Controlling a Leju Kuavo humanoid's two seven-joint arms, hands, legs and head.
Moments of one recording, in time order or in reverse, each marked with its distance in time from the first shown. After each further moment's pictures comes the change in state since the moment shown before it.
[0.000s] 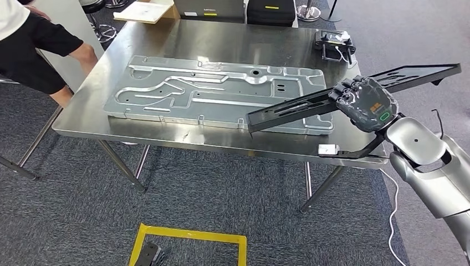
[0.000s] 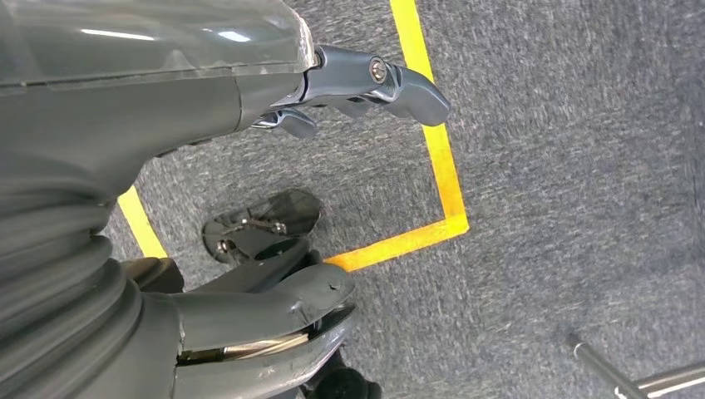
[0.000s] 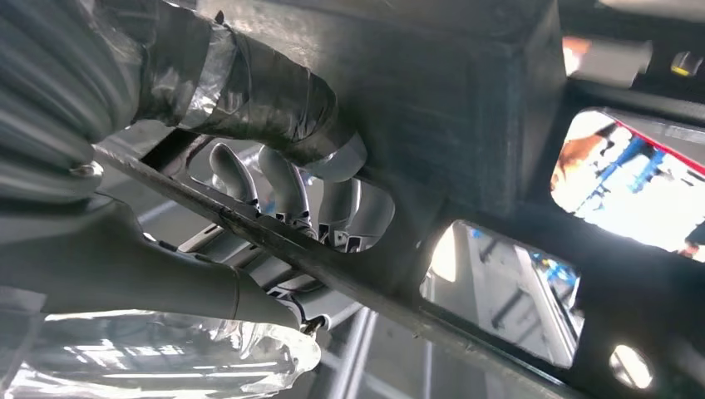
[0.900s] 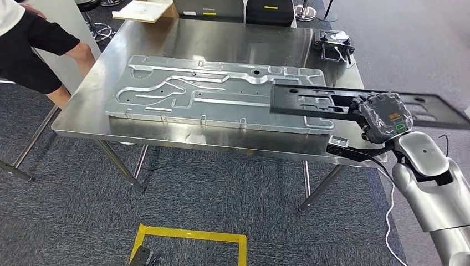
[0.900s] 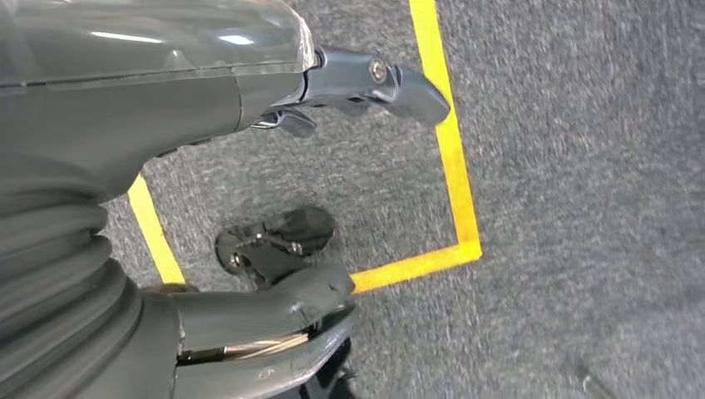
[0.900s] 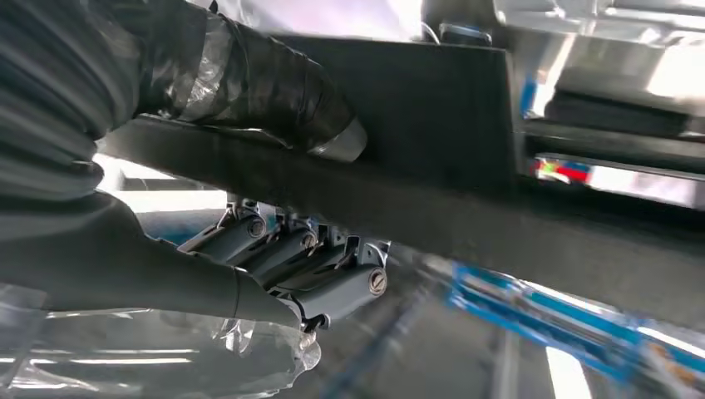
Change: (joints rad) left arm 0.028 0.023 0.006 0.002 0.041 0.031 -0.011; right arm 0.197 0.111 -0.331 0.067 -0.053 0.176 0.030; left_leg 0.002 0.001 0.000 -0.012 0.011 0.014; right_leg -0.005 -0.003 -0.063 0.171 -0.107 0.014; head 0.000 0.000
